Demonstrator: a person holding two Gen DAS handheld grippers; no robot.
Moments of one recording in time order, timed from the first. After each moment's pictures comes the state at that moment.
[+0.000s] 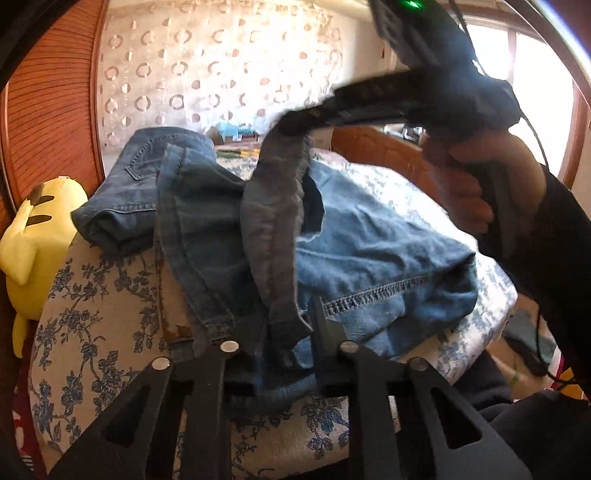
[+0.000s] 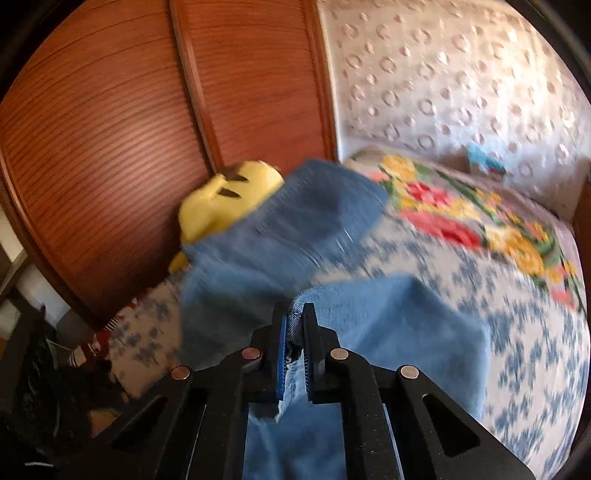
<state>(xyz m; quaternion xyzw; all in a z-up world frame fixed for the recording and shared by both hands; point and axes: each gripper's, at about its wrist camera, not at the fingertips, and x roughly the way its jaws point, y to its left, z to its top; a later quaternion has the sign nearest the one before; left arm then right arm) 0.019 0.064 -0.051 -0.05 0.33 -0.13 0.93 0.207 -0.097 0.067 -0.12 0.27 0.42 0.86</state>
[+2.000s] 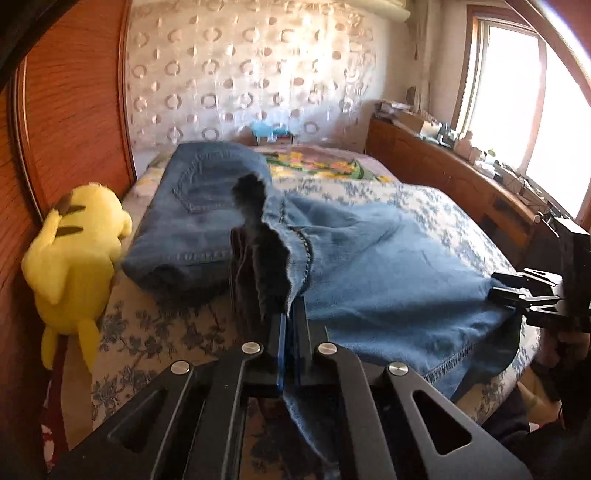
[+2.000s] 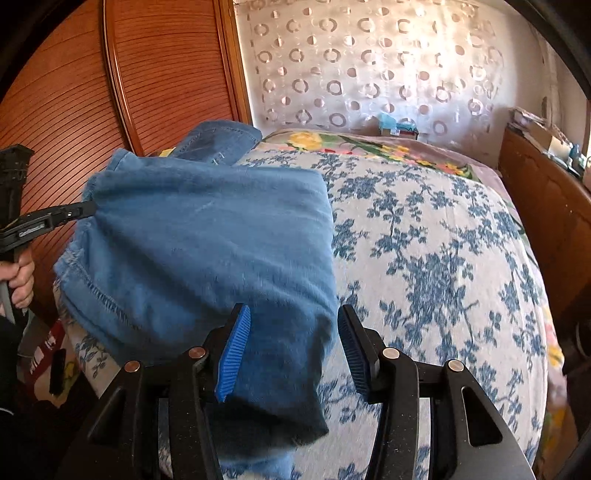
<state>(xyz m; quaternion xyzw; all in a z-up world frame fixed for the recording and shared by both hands) 0.077 0.124 -0.031 -0.04 0.36 -0.07 0.93 0.115 -0.283 -0.011 -0.08 0.31 0.27 0.91</state>
